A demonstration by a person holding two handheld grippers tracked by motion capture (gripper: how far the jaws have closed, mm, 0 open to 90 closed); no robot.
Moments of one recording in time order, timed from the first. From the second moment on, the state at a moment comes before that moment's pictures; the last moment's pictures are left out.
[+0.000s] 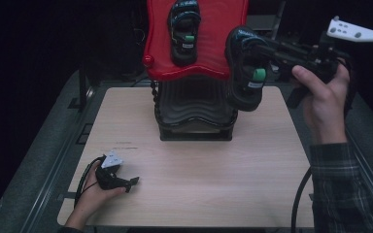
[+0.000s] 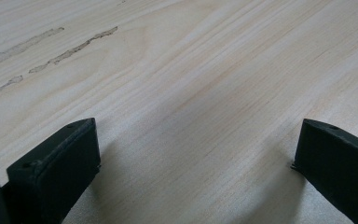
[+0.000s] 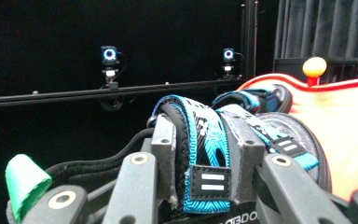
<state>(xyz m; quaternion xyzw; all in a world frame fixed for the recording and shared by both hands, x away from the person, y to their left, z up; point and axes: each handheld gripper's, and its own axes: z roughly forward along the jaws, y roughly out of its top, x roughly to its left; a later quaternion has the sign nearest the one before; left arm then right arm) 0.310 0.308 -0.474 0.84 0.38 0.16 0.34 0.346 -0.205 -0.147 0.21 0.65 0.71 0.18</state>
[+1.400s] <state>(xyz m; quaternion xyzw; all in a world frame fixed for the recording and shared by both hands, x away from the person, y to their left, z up) 0.309 0.308 -0.474 0.84 0.38 0.16 0.34 0.521 -0.153 -0.129 0.25 0.67 0.67 0.18</state>
